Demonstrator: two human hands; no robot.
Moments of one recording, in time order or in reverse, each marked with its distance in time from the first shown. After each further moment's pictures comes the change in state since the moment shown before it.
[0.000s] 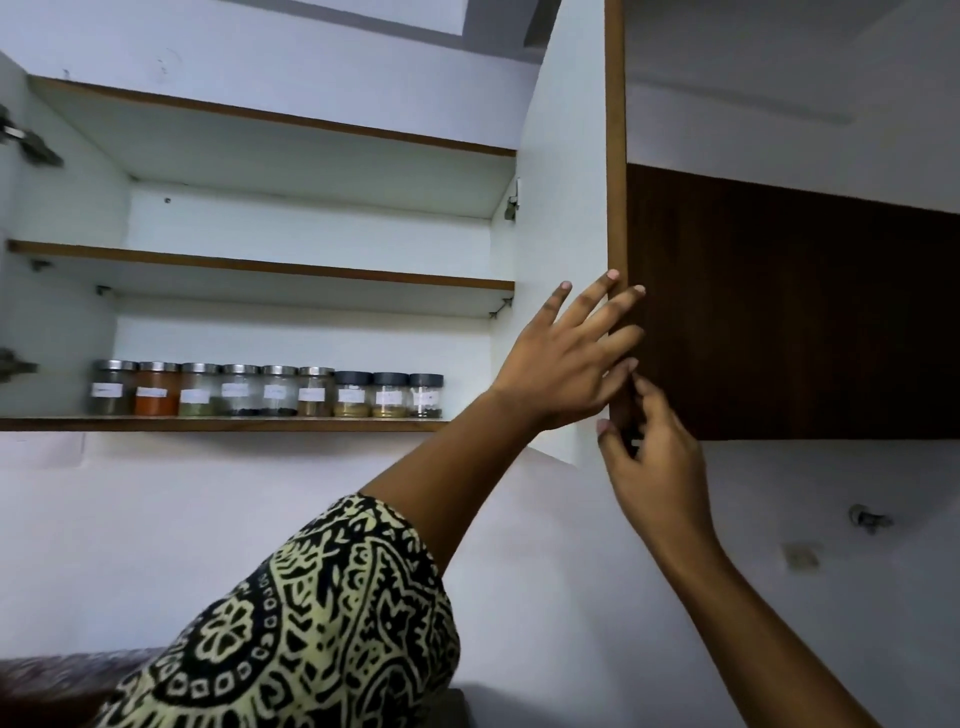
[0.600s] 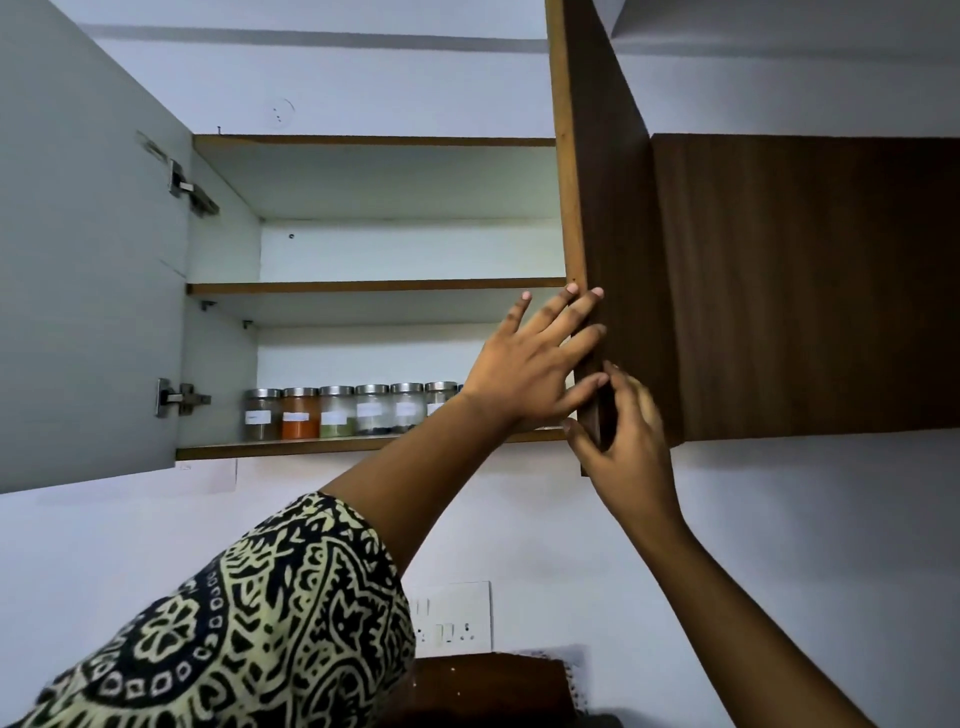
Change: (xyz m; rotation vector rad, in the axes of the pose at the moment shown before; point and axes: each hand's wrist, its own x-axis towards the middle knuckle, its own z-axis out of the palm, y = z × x) left_hand -0.158 -0.188 -0.034 0.136 -0.206 -0.053; right_hand -0.028 -0.113 0.212 0.166 0.000 -0.111
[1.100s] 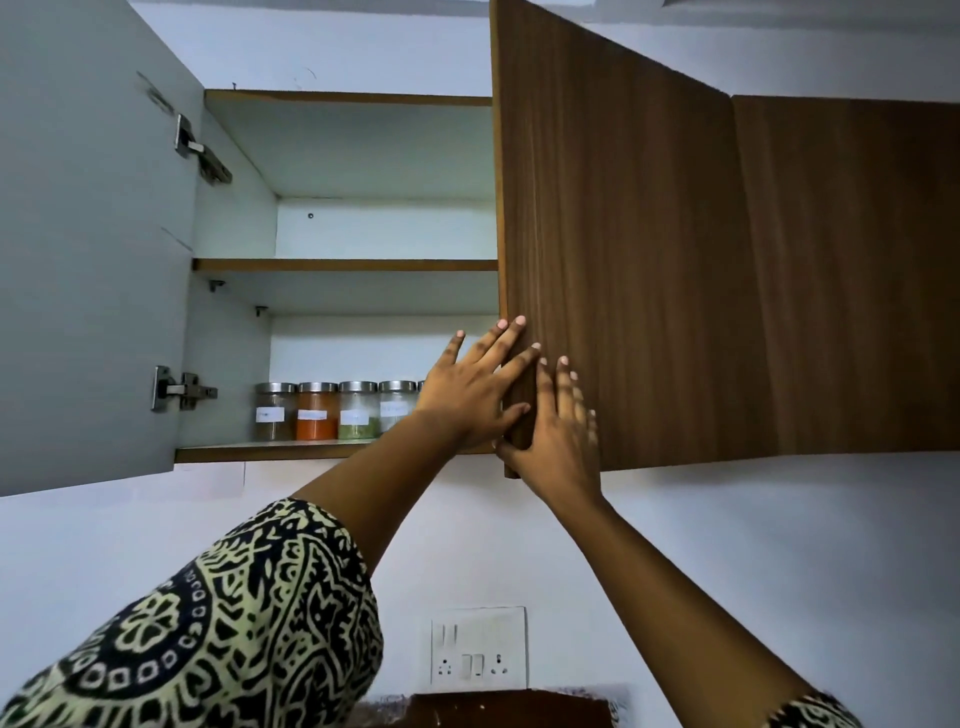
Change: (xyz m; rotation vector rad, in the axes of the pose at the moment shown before) left_hand -0.070 -0.113 0.114 0.066 -0.331 -0.174; right_hand 0.034 0.017 0.190 -0.324 -0.238 0.011
